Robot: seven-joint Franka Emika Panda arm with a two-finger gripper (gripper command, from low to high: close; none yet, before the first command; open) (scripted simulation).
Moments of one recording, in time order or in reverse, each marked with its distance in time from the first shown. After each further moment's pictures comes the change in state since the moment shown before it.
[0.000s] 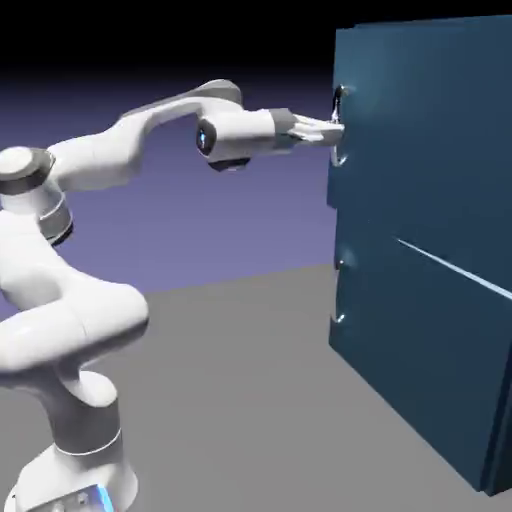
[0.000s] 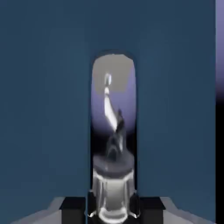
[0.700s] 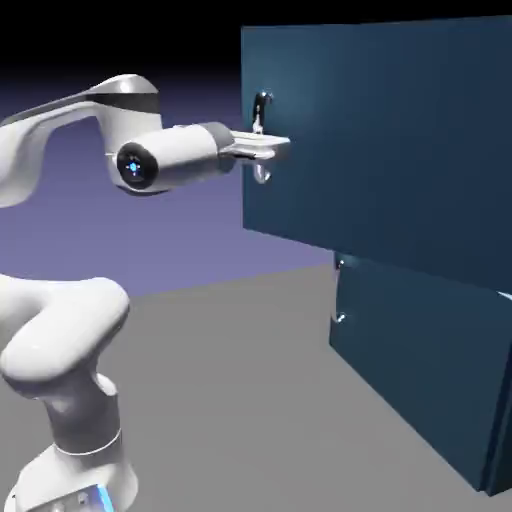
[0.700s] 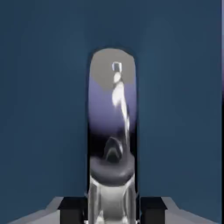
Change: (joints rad) arm 0.529 -0.173 -0.686 -0.618 -0.376 -0.598 -0.181
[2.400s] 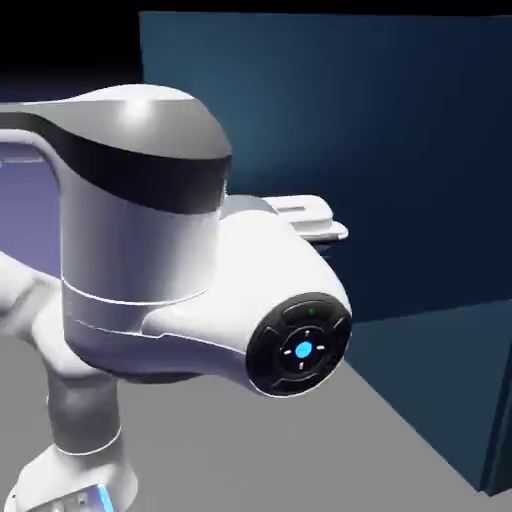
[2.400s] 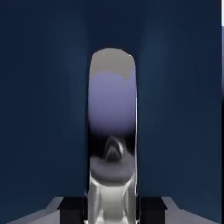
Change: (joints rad) arm 0.917 0.613 -1.765 0.907 -1.197 -1.269 -0.241
